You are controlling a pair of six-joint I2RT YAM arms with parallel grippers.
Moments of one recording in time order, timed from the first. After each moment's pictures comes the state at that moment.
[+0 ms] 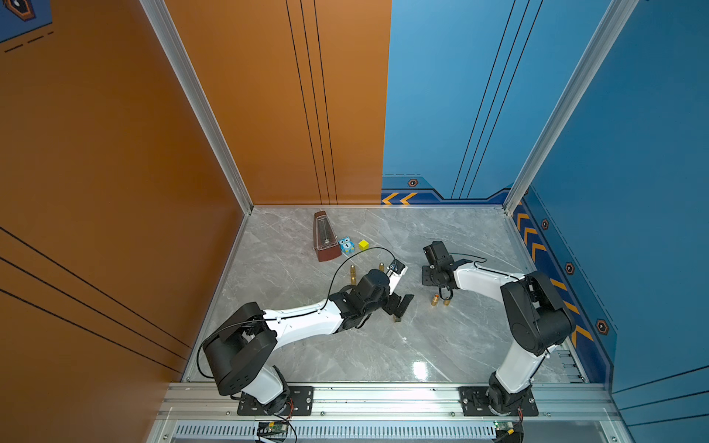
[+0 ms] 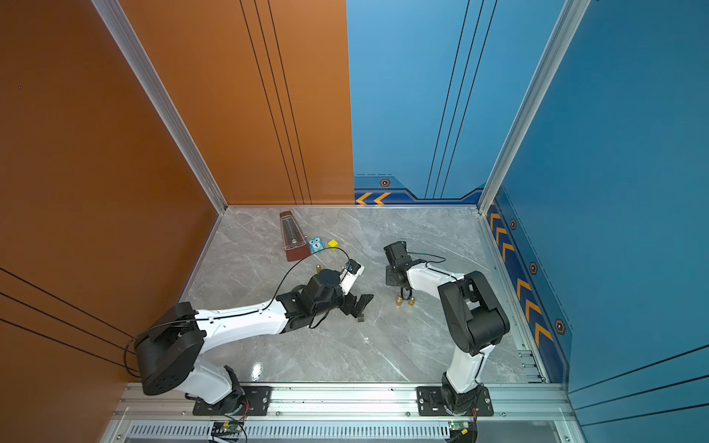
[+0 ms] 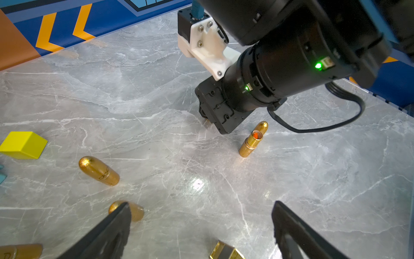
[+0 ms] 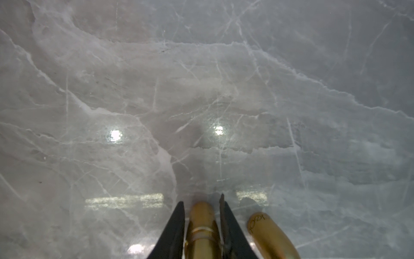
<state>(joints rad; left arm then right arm) -0.91 1.54 0.84 0.17 -0.06 -0.15 0.40 1.77 1.00 -0.30 0.22 0.39</state>
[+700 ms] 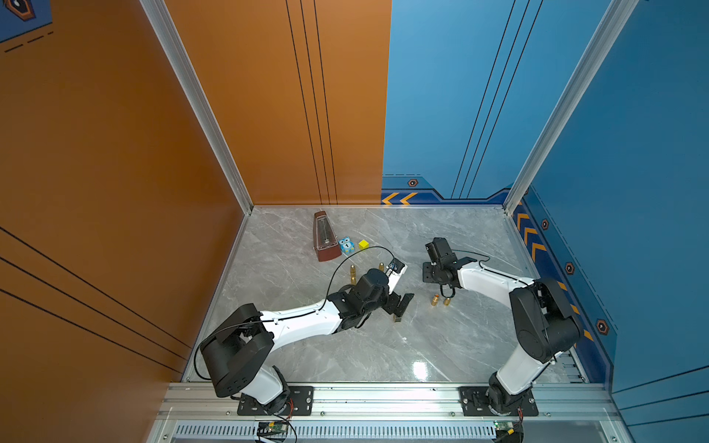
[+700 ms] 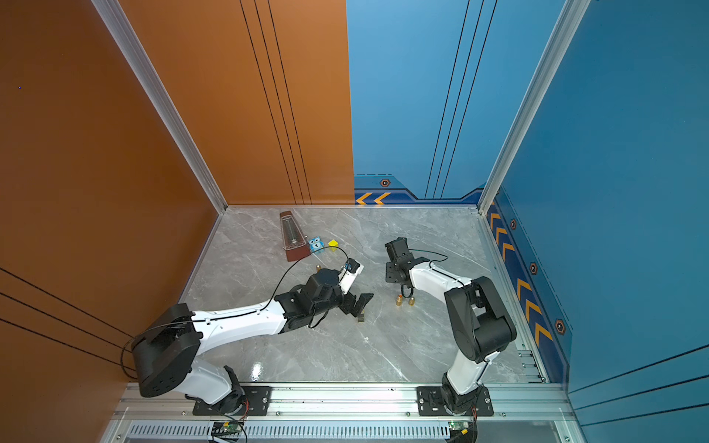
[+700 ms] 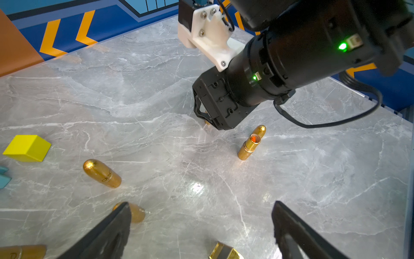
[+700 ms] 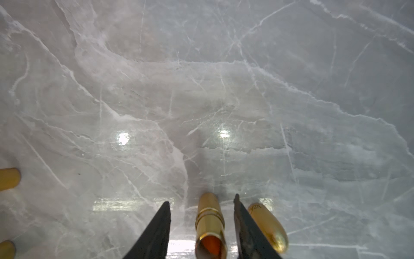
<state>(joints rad) -0.91 1.51 0.84 0.17 -0.06 -0.15 0.40 1.69 1.02 -0.34 0.20 0.39</state>
